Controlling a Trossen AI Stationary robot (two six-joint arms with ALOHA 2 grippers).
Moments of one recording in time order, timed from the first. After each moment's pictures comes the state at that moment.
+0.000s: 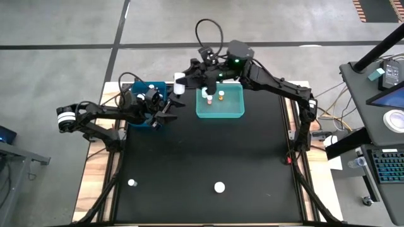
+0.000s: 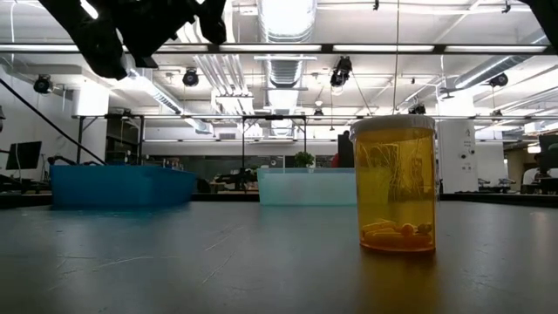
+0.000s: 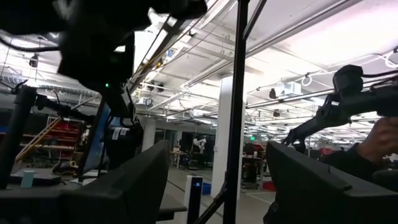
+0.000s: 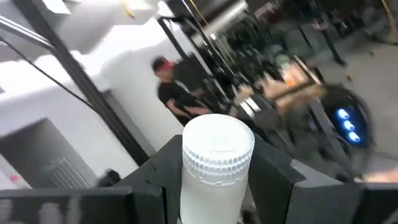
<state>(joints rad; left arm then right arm) 0.39 1.33 0.56 1.50 0.68 -0.56 -0.29 1.88 2.10 0.00 -0.61 0.67</state>
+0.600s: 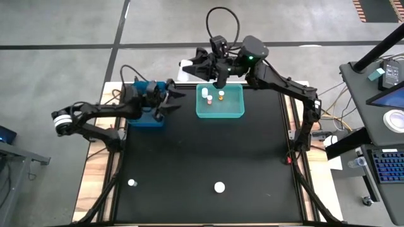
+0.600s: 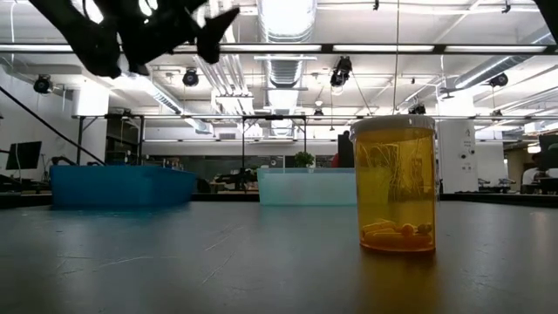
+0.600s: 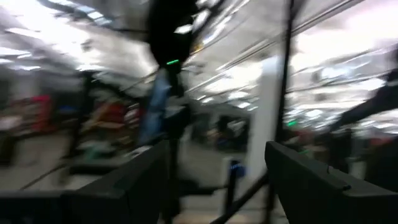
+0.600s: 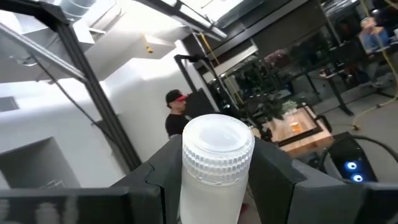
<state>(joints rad) 0.52 1.27 0.56 1.30 0.68 -0.49 -0.29 1.83 2.10 0.14 -0.55 0.68</state>
